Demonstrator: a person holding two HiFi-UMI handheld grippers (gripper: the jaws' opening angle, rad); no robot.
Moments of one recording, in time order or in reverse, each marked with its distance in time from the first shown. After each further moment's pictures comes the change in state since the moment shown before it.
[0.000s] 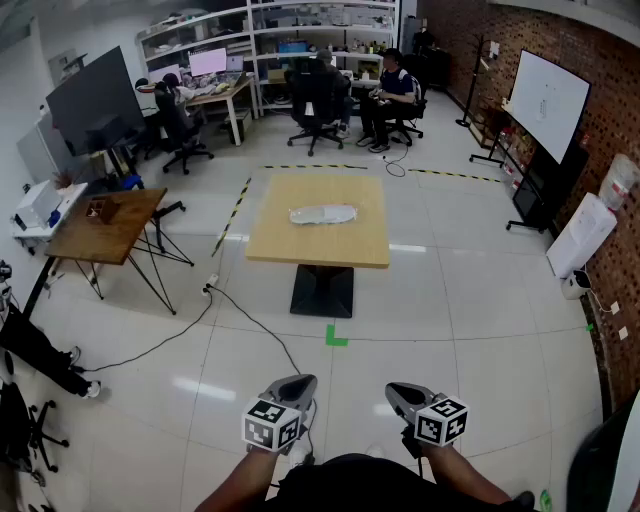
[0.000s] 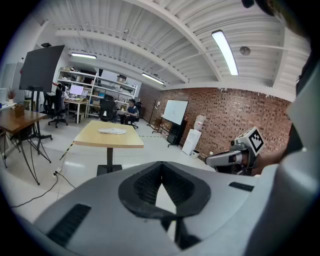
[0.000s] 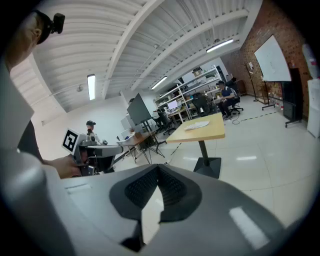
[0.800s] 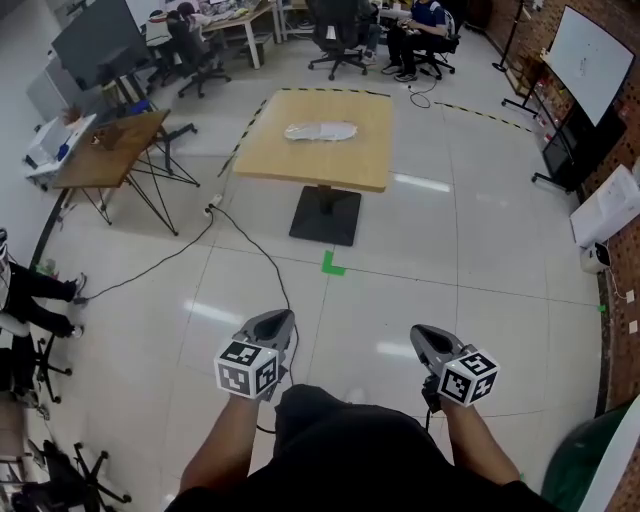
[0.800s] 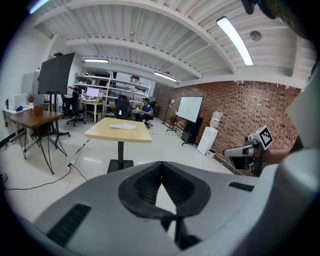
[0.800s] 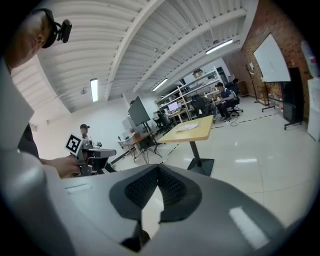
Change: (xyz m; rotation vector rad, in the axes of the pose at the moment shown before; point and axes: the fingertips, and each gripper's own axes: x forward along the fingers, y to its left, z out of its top) left arm 0.059 -0.035 -0.020 -0.045 -0.008 0.198; right arm -0.084 -0.129 0.004 -0.040 -0.023 0.020
